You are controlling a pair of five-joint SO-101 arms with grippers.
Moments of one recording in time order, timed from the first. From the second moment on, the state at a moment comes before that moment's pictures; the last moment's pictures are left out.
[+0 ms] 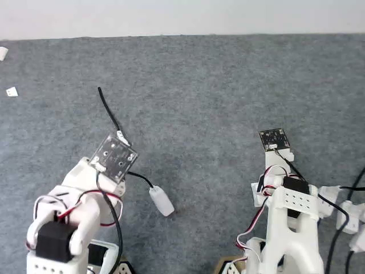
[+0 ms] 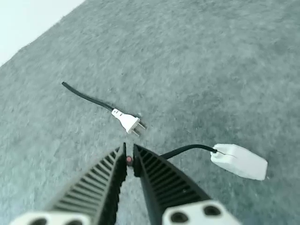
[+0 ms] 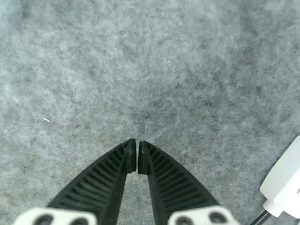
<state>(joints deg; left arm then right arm) 7.0 -75.0 49.5 82.8 -21.1 13.8 -37.4 67.3 52.8 23.0</state>
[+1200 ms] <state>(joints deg) 9.0 3.1 -19.2 66.0 -2.3 13.8 -37.4 67.3 52.8 23.0</state>
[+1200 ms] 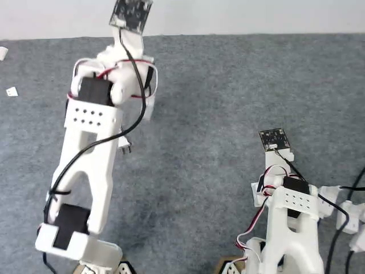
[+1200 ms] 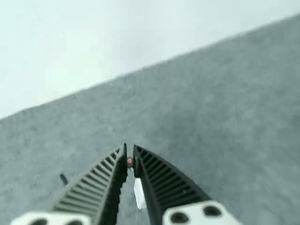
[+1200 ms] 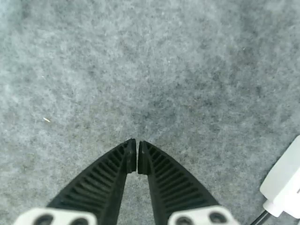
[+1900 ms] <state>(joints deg) -2.7 -1.9 8.0 62.3 2.6 13.8 -37.4 67.3 52.8 23.0</state>
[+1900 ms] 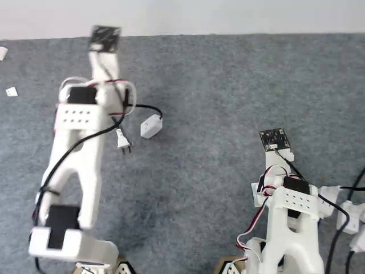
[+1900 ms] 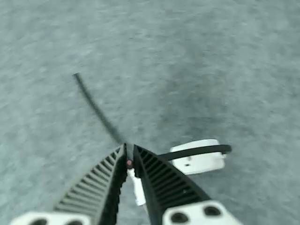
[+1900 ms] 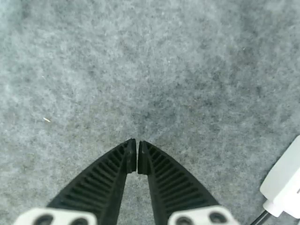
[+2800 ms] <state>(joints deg) -29.5 -35.2 60.8 53.8 2.4 13.8 -37.4 67.3 52.8 23.0</state>
